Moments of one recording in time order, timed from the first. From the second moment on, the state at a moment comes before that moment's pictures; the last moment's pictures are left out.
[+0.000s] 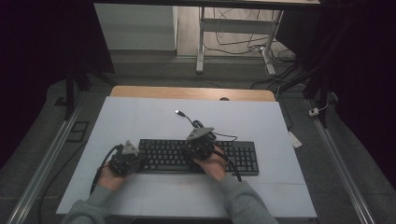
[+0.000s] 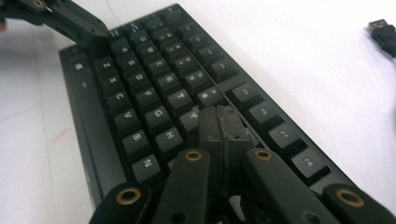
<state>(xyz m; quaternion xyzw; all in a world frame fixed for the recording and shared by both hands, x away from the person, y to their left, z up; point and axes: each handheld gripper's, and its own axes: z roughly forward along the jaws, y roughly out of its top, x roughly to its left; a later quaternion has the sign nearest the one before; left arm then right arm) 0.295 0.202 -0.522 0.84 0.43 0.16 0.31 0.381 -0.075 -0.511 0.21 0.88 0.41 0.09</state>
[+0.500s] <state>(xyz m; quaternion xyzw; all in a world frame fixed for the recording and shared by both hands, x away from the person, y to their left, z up) 0.295 0.201 -0.524 0.84 0.43 0.15 0.31 0.383 -0.078 -0.516 0.22 0.89 0.39 0.10</state>
